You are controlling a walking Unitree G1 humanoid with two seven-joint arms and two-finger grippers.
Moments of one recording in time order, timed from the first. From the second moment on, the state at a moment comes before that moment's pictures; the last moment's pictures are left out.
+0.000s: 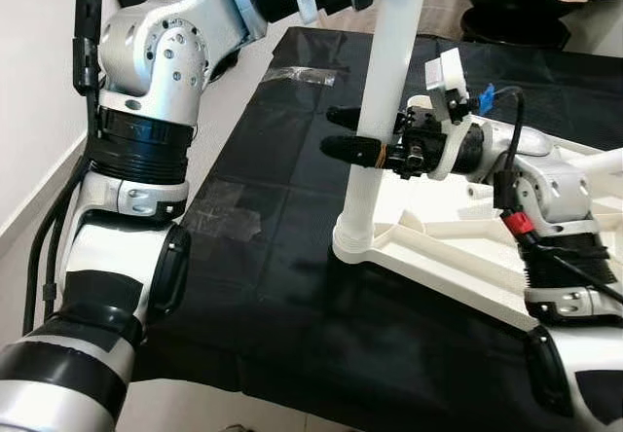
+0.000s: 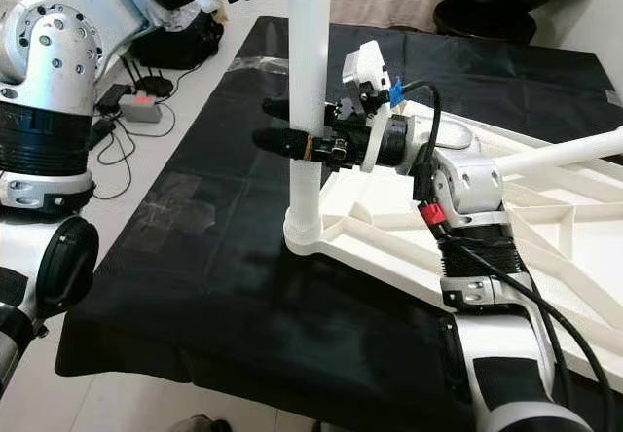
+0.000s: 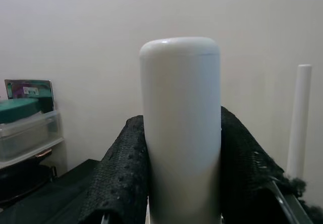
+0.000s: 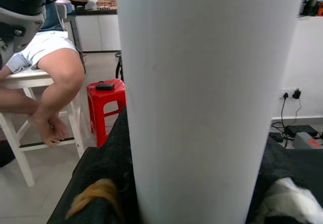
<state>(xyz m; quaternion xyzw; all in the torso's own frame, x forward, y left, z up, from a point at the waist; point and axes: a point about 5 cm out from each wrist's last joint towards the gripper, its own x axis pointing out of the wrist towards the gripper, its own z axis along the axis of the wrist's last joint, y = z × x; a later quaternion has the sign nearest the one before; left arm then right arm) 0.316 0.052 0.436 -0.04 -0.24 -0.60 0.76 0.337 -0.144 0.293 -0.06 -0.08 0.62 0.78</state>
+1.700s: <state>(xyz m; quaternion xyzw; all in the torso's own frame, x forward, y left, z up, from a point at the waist) 0.282 0.130 0.383 -0.07 -0.19 -0.50 0.84 0.300 -0.110 0.250 -0.07 -0.11 0.15 0.98</state>
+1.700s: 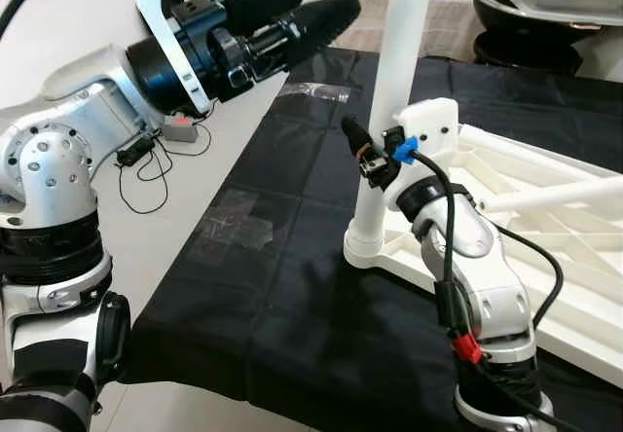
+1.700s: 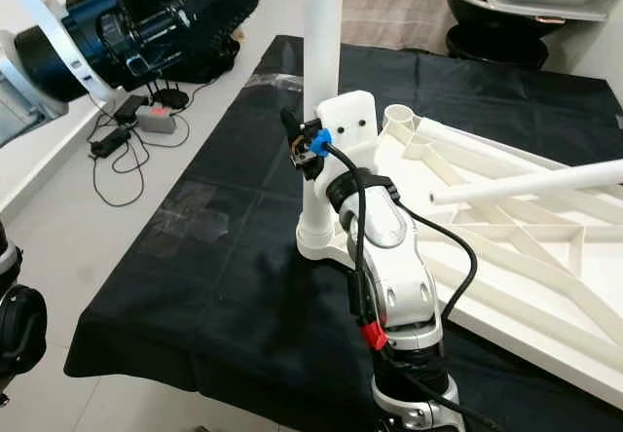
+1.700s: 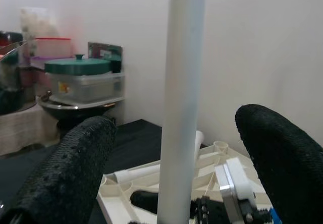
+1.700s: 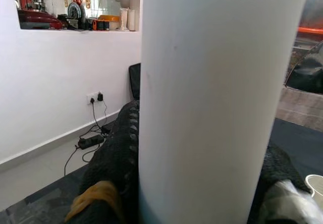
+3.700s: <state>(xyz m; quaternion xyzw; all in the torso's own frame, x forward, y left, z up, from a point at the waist) 0.199 0.140 0.153 0.02 0.01 -0.24 0.97 0.326 -0.180 0.235 -0.08 -0.04 0.36 0.93</state>
